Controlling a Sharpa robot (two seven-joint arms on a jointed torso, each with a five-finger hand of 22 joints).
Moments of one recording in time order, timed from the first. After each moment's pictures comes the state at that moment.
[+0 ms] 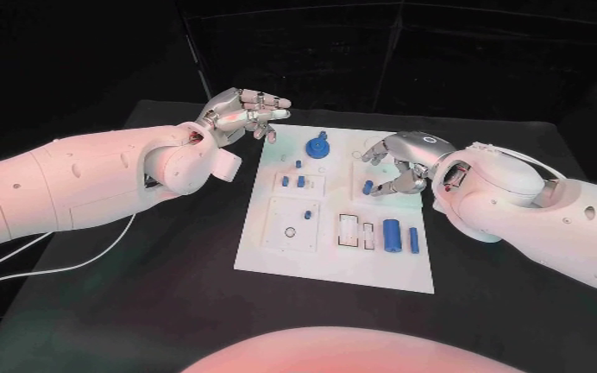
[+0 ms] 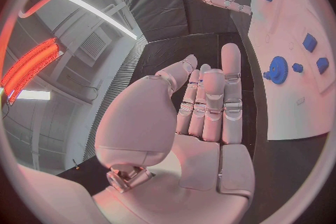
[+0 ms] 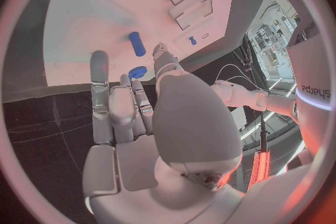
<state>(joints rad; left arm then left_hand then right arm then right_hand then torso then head) 1.28 -0.90 -0.18 1.47 -0.02 -0.12 0.45 1.32 -0.10 0.44 -0.12 0.06 1.04 0.16 0.15 0.07 1.08 0.09 0.32 0.08 1.24 0.01 1.11 0.60 0.17 1.24 0.11 0.61 0.65 1.14 -0.84 0.03 1.69 -1.65 -0.17 -0.31 1.47 -0.18 0.02 0.21 0.11 0.78 0.13 0.06 0.06 0.86 0.13 0.19 0.07 1.46 0.03 1.26 0.95 0.17 1.10 0.13 1.00 0.41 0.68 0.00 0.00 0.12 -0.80</state>
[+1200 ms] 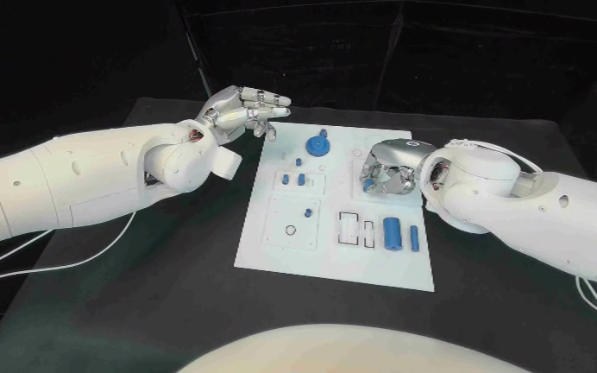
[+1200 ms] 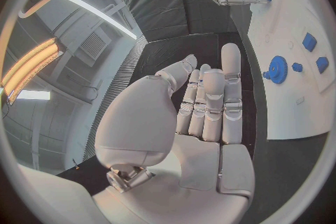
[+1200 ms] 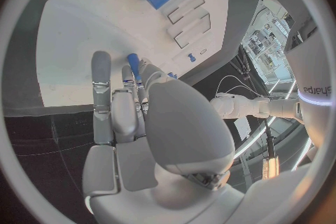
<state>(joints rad) 1.28 -0.91 -0.18 1.46 -0.02 -0.12 0.45 1.32 -0.10 0.43 -0.12 0.06 1.04 0.16 0.15 0.07 1.08 0.09 0.32 0.08 1.24 0.01 1.11 0.60 0.17 1.24 0.11 0.60 0.65 1.14 -0.77 0.02 1.61 -1.63 -0.01 -0.29 1.58 -0.06 0.23 0.16 0.08 1.04 0.16 0.08 0.07 1.12 0.09 0.18 0.06 1.47 0.00 1.33 1.06 0.17 1.14 0.10 1.02 0.43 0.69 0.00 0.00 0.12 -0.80</state>
